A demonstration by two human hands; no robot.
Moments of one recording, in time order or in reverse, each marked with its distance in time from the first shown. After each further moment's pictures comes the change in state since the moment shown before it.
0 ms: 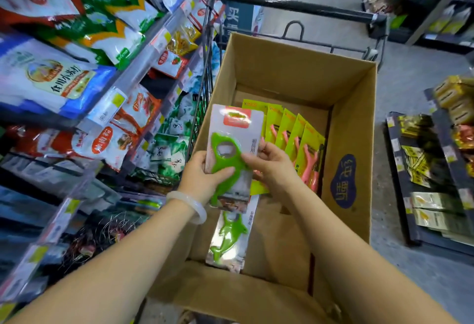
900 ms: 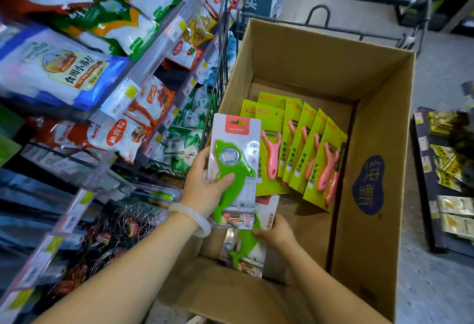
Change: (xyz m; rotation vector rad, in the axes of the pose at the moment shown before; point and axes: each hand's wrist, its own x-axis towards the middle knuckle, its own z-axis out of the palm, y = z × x) left_hand -0.009 -0.017 -0.010 -0.046 0.055 0.000; right_hand -0.016 0.167 -0.045 -0.747 0.164 0.614
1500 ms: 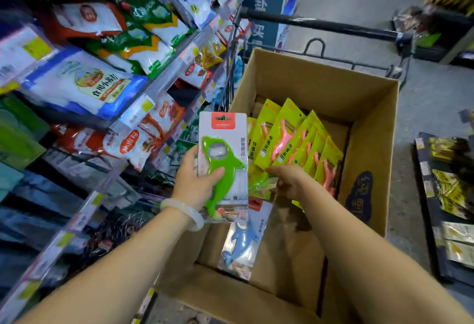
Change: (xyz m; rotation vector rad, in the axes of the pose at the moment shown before) left_hand -0.011 0.028 -0.009 -0.124 0.137 0.052; right_hand -0.020 -0.132 -0.097 0.468 -0.095 -0.055
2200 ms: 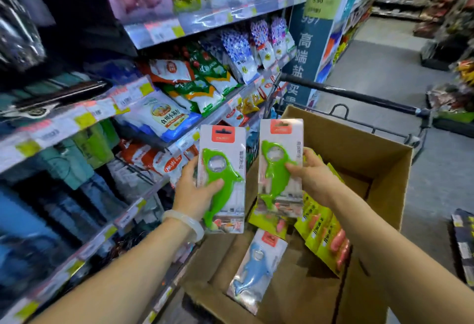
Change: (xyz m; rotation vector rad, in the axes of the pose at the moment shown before) left_hand -0.051 0.050 -0.046 -0.067 0.225 0.155; right_hand -0.112 -0.074 0.006 -0.013 -0.328 -0.602
